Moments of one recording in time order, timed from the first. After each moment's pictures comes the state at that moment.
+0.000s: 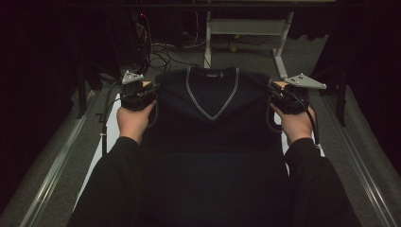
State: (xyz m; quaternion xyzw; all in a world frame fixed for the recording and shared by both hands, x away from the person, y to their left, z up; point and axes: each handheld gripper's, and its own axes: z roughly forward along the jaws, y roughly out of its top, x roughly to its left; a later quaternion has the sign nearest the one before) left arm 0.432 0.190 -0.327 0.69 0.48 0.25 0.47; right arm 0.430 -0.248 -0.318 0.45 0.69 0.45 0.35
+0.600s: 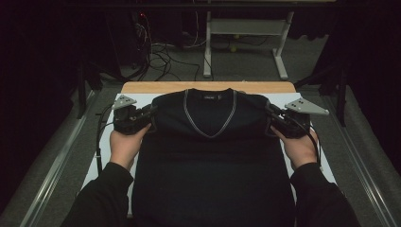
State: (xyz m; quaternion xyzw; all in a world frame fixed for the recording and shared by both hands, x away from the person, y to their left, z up) left arm 0.378 0.207 -0.359 0.71 0.46 0.20 0.49; right arm 0.380 -0.253 -0.349 0.42 0.71 0.46 0.33
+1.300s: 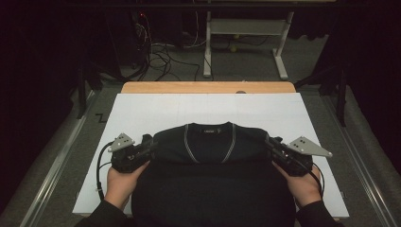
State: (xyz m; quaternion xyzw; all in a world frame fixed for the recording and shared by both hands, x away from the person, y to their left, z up) left arm 0.308 0.215 -0.427 0.73 0.44 0.16 0.49; right arm 0.309 -0.263 -0.409 0.40 0.73 0.47 0.30
